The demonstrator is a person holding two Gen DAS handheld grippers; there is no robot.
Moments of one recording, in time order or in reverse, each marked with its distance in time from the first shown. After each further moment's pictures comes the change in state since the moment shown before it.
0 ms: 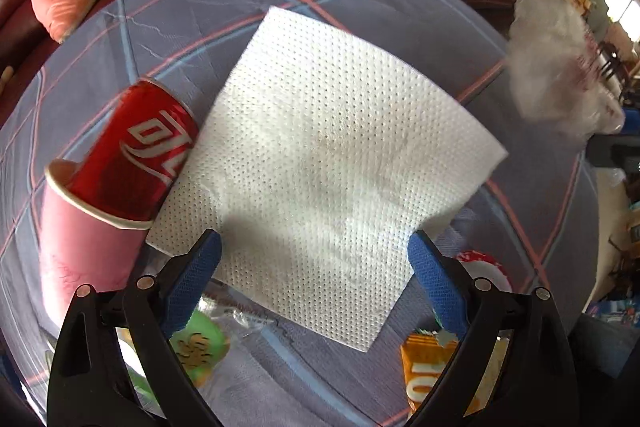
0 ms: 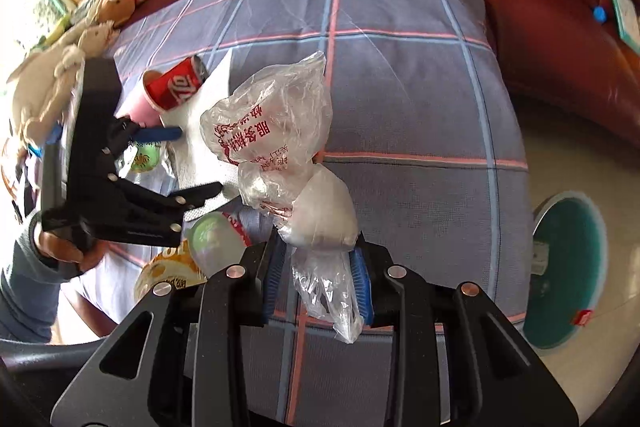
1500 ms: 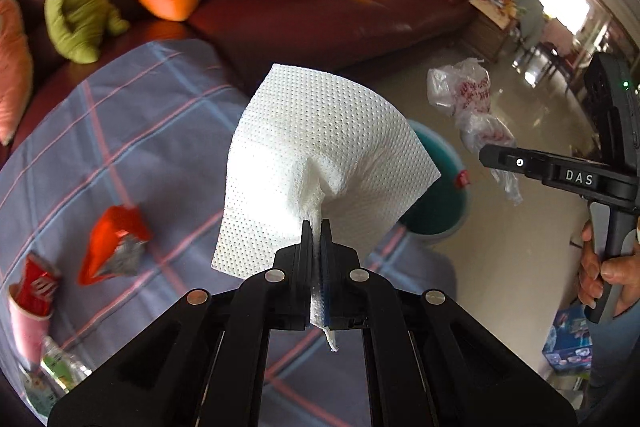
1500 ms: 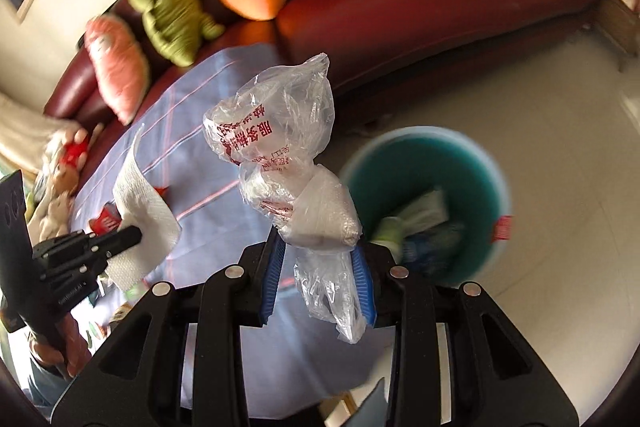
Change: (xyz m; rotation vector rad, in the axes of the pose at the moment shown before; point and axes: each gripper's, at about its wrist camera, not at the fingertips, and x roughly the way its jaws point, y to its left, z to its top) left arm -0.074 -0.241 0.075 0.158 -0.196 -0.174; right arm -0.121 -0.214 -0.127 0.512 -0.319 -0.080
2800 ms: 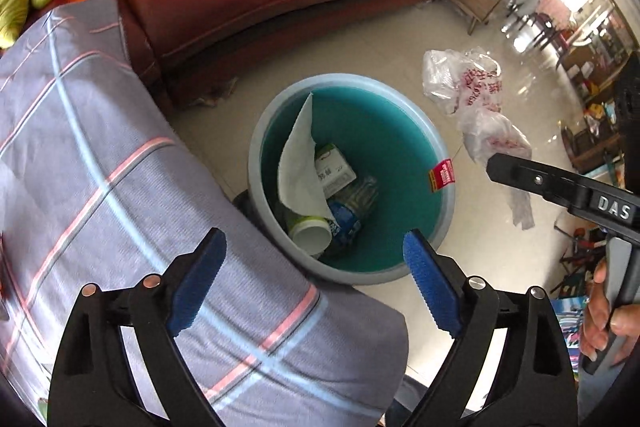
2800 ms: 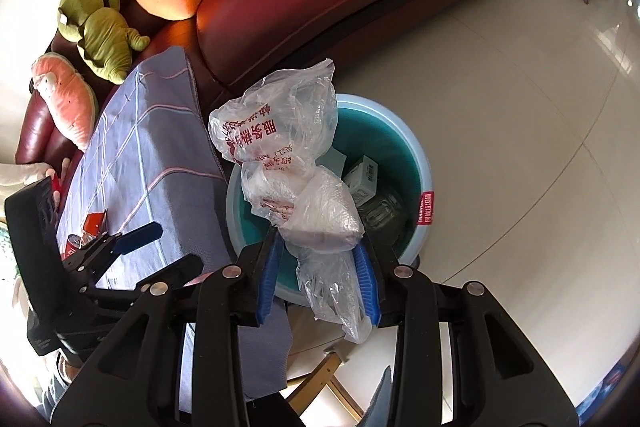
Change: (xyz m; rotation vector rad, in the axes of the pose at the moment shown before) left arm 0.139 -0.075 0.035 -0.017 0.187 -0.085; right arm 0.035 -0.112 0.006 0.173 0.107 -0.052
